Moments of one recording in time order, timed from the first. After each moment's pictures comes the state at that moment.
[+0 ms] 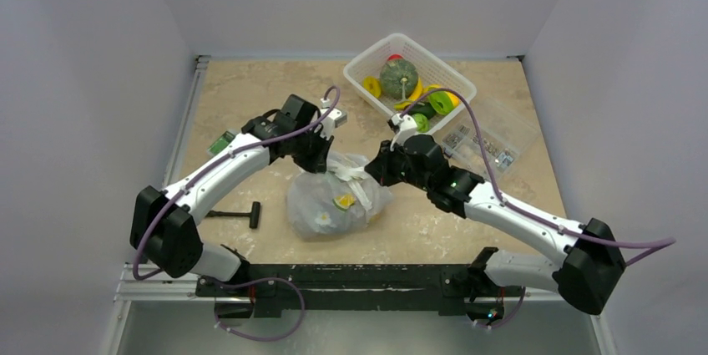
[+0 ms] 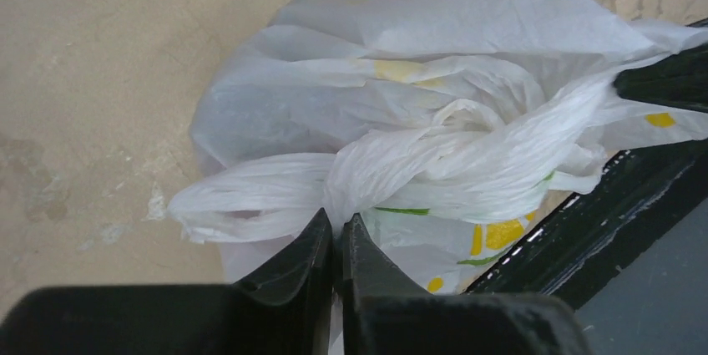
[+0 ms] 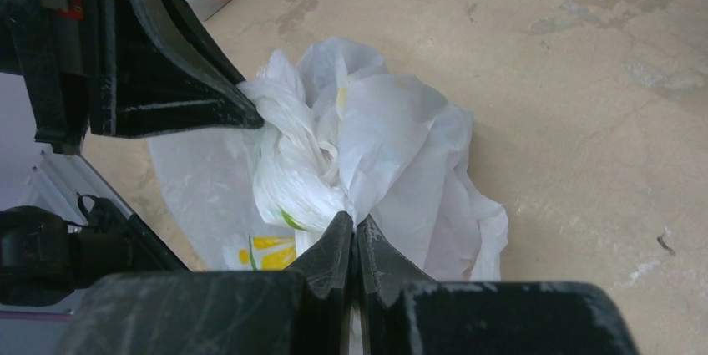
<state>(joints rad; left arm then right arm) -0.56 1.44 1.18 -0.75 0.27 0.01 0.80 1.17 0.79 -0.08 0.01 0.50</state>
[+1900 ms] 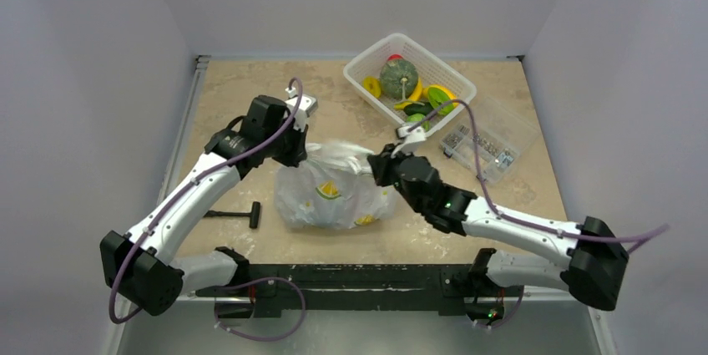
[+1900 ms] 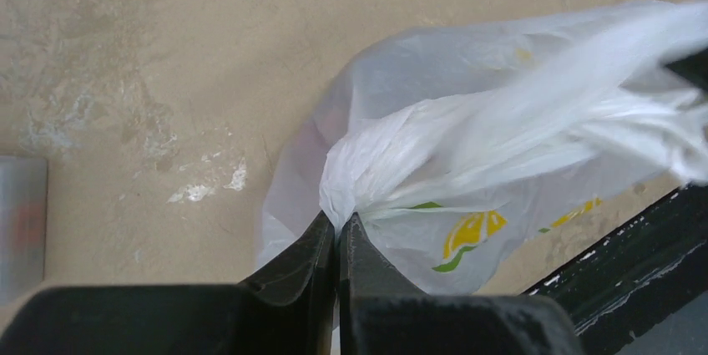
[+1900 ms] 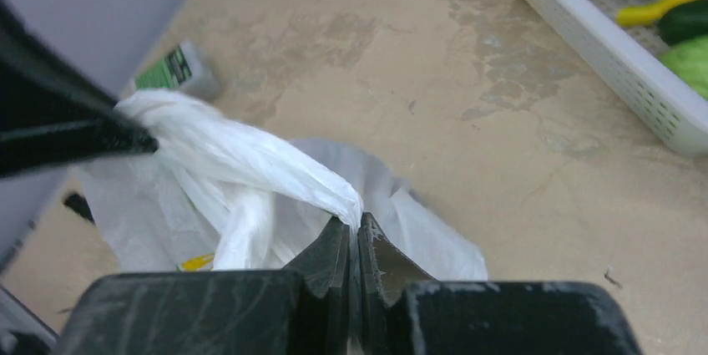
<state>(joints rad) -0.49 1.21 1.12 -0.72 0.13 -0.04 1.04 1.19 0.72 0.16 0.53 0.40</state>
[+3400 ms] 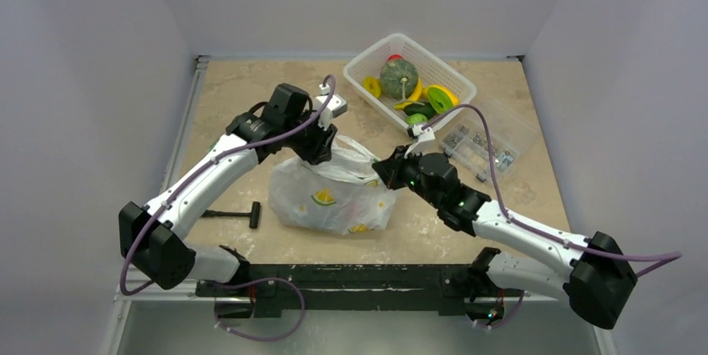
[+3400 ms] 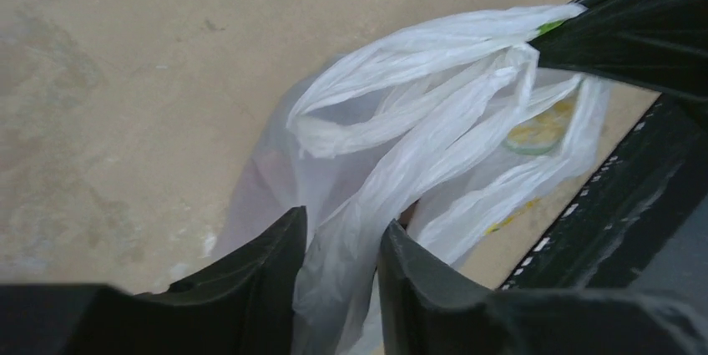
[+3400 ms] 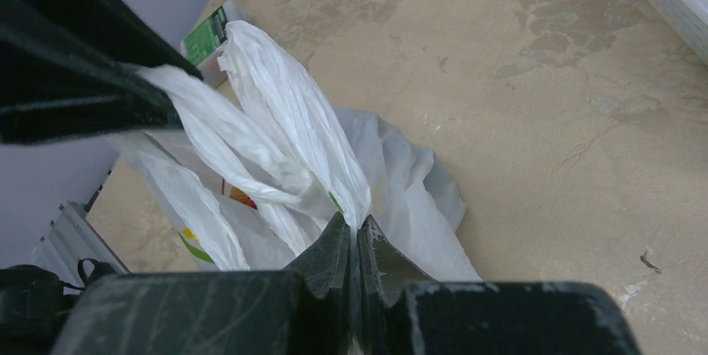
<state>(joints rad) -0.56 1.37 1.28 -0.76 0.31 0.13 0.81 1.03 0.56 0.20 0.14 0.56</state>
